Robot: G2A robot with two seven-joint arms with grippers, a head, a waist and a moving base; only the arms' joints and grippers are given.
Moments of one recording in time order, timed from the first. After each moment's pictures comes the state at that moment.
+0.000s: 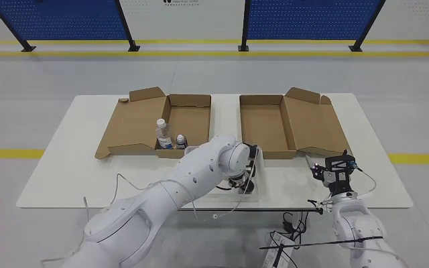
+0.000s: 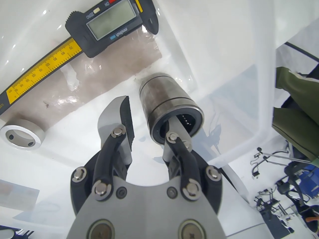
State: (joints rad) left arm 0.56 -1.58 -0.47 -1.00 0.58 0.23 -1.34; right arm -1.73 -1.15 1.60 -1.80 -1.33 0.00 0.00
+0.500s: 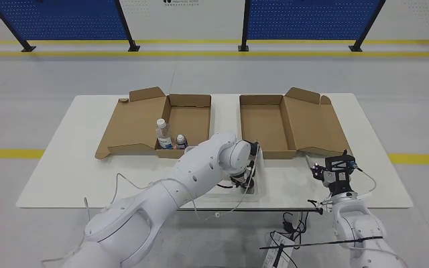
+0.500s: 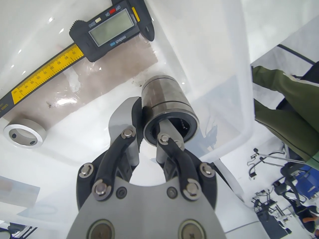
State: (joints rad) left arm 0.56 -1.58 -0.50 -1.02 0.59 0.25 -1.35; right arm -1.73 -1.15 1.60 -1.80 -1.33 0.00 0.00
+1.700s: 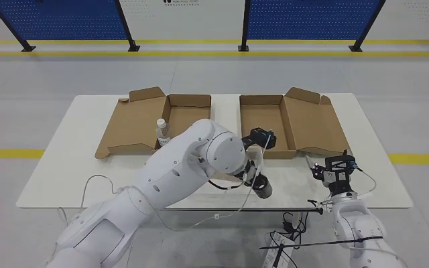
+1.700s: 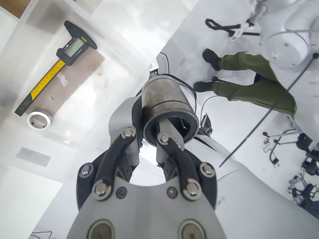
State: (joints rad) left arm 0.59 -1.39 -0.66 -1.63 0.48 0.26 -1.54; right arm -1.73 -1.15 1.60 -1.80 -1.33 0.00 0.00
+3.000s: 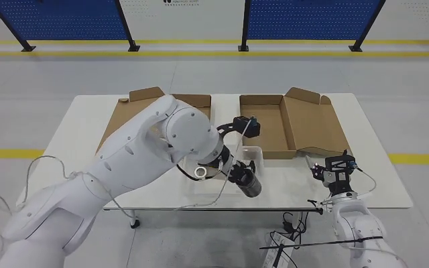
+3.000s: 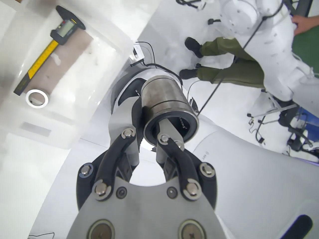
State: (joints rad) left arm 0.41 -1.16 -0.63 -1.72 0.11 0.32 -1.47; right arm -1.73 -1.15 1.60 -1.80 -1.33 0.00 0.00
